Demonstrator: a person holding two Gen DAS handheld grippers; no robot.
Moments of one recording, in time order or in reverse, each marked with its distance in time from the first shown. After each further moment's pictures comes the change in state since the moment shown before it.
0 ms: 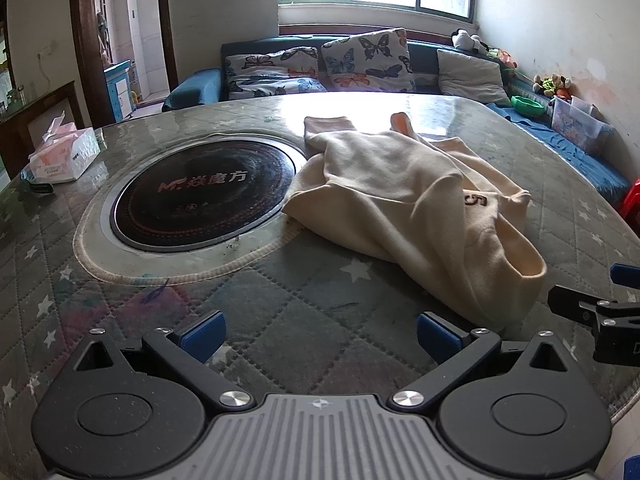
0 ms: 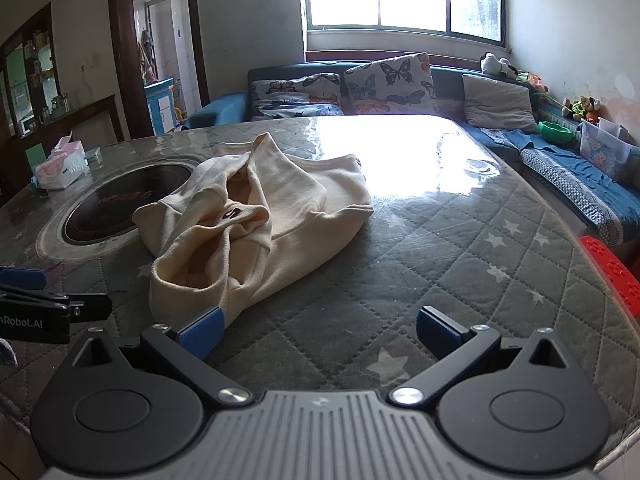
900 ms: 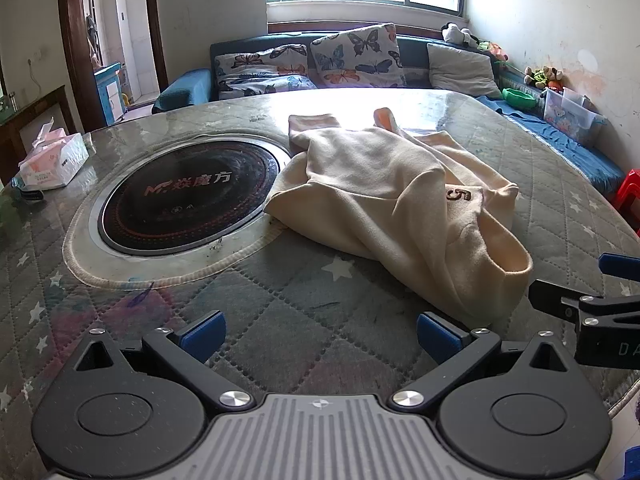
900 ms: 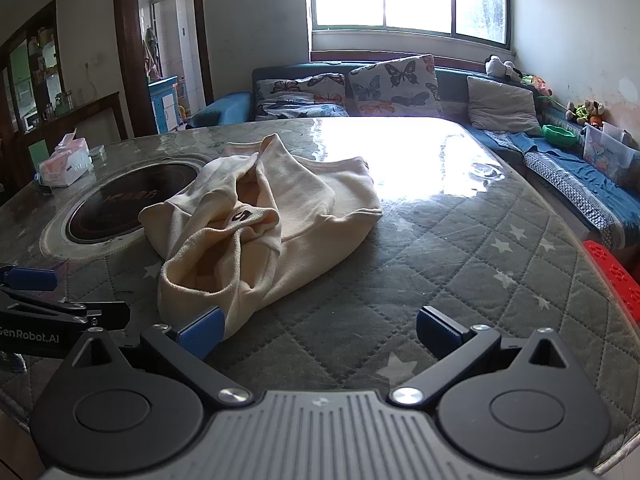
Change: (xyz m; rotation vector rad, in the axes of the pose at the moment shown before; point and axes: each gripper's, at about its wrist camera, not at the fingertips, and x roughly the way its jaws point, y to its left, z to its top) left arm 0.003 -0.007 0.003 0.022 0.009 -0.018; right arm 0.002 0.007 0.002 -0.016 0.001 0.008
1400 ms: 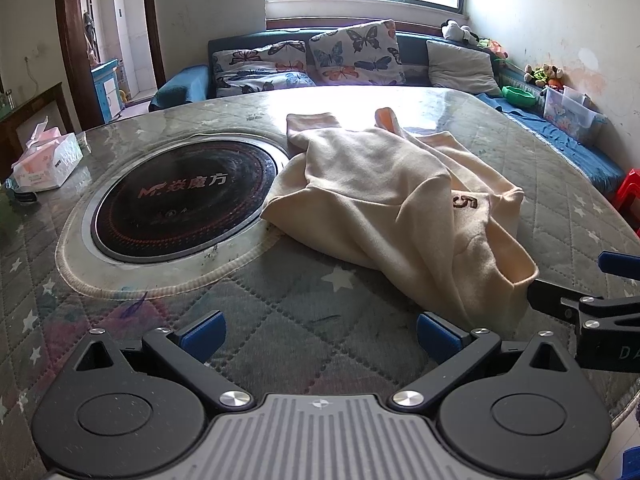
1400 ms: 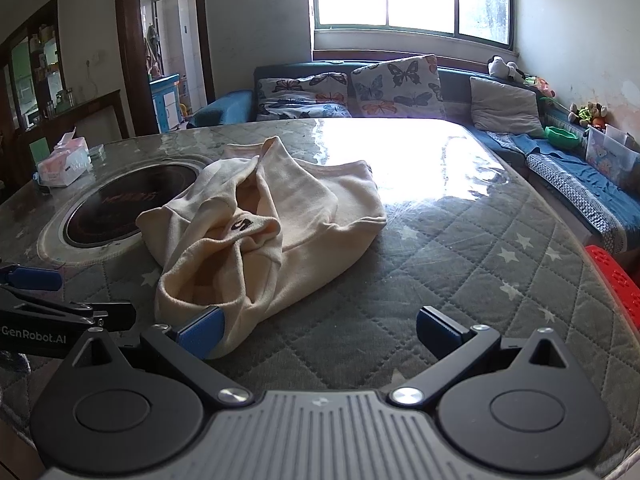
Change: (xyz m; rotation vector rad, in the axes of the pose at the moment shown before) left arm 0.010 0.002 0.010 0.007 0.010 -0.015; right arm 0.009 0.001 0.009 -0.008 0.005 0.004
